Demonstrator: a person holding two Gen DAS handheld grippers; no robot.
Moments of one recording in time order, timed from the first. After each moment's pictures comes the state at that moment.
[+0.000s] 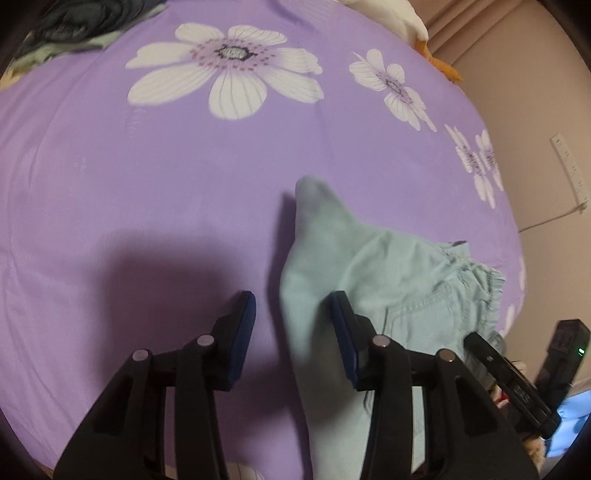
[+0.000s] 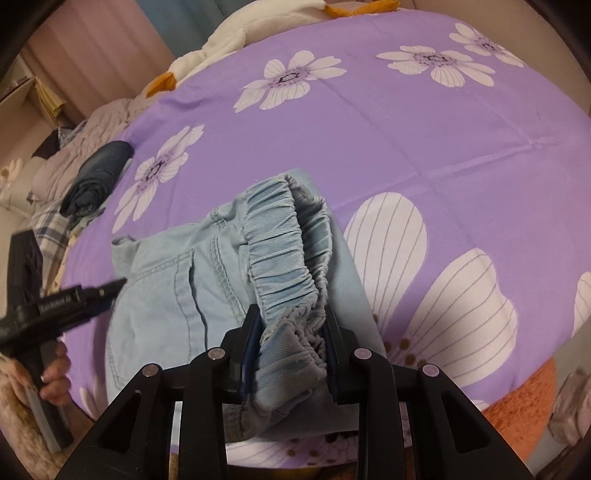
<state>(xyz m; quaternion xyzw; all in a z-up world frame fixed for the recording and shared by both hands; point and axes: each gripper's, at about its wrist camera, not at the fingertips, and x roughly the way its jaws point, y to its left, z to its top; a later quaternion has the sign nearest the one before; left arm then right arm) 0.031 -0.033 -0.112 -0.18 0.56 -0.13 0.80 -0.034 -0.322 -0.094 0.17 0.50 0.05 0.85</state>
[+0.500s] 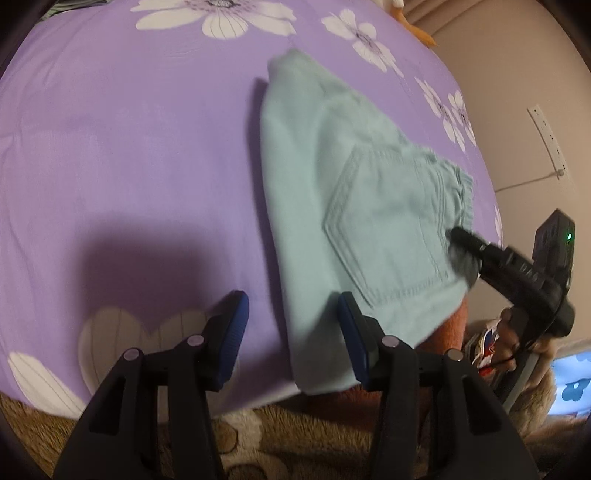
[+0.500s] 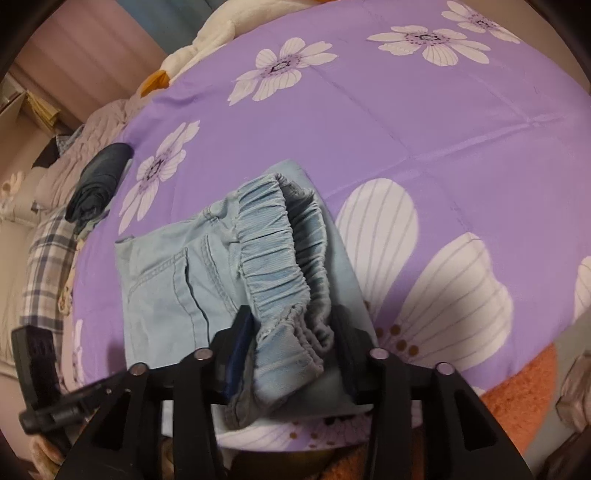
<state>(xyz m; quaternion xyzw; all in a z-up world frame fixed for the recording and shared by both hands) -0.058 -0.043 -0.115 -0.18 0.60 -0.18 0.76 -0.042 -0.336 -0.089 0.20 0.52 0.06 0.83</state>
